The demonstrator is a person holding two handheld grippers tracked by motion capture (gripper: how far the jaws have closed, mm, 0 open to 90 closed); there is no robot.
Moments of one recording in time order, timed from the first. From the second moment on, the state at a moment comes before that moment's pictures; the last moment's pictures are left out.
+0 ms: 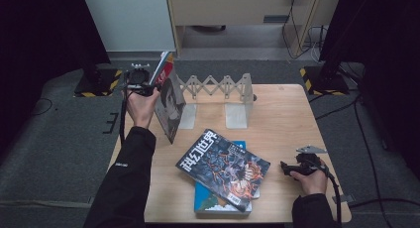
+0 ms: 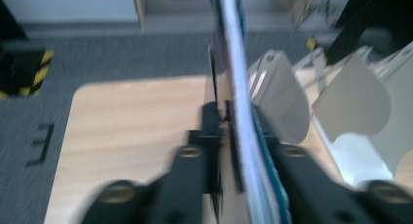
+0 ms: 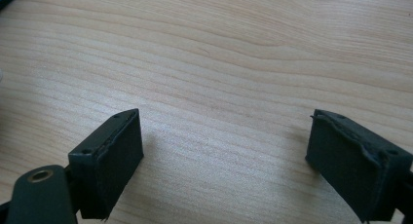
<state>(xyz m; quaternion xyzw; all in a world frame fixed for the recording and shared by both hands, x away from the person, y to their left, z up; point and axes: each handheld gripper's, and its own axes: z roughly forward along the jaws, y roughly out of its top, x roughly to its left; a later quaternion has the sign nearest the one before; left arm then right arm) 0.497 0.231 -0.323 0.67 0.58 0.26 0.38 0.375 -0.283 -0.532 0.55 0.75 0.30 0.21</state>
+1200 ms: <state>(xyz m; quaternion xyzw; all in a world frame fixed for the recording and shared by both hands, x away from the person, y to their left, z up) 0.459 0.231 -0.352 0.65 0.53 0.34 0.43 0.375 -0.283 -0.533 0.55 0.75 0.30 0.21</state>
